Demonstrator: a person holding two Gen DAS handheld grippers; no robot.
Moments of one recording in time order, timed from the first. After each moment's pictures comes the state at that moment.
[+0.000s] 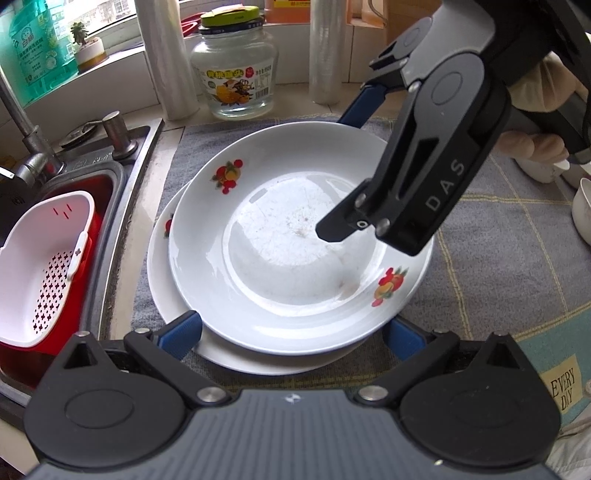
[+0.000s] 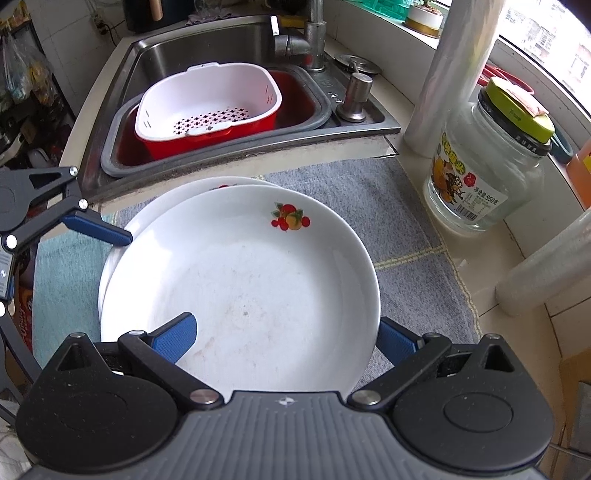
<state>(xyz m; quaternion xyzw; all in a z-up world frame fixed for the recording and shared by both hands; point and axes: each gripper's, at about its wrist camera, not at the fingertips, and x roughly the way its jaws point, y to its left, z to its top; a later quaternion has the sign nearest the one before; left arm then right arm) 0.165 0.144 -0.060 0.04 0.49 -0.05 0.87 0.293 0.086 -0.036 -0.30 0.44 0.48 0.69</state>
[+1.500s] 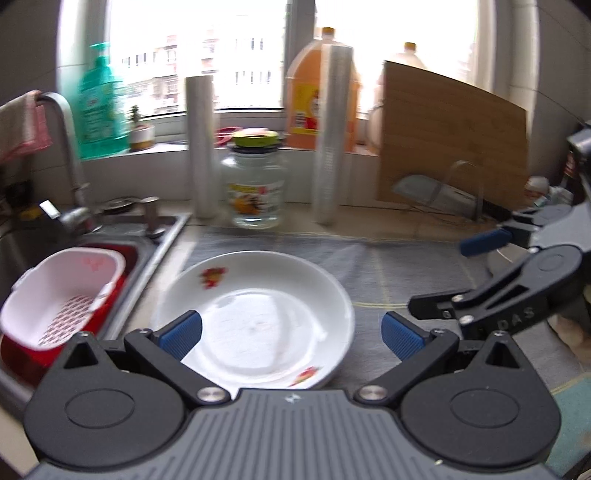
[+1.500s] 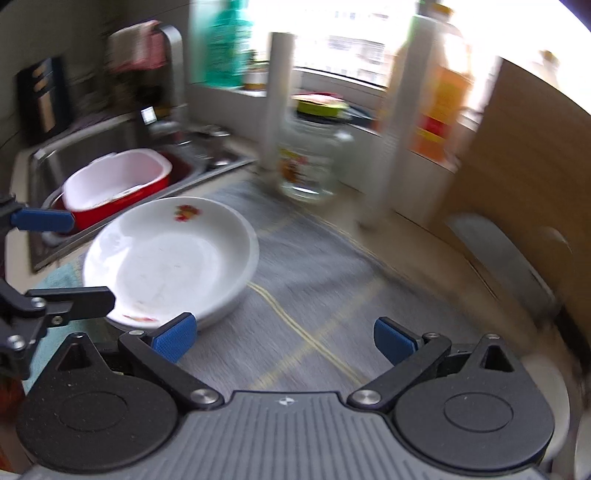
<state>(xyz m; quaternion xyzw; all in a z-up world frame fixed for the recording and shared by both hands) 0.110 0.113 -0.024 -0.01 0.30 -0.01 0.95 0.196 -0.046 -0.014 -0.14 0.36 0.28 0.88</state>
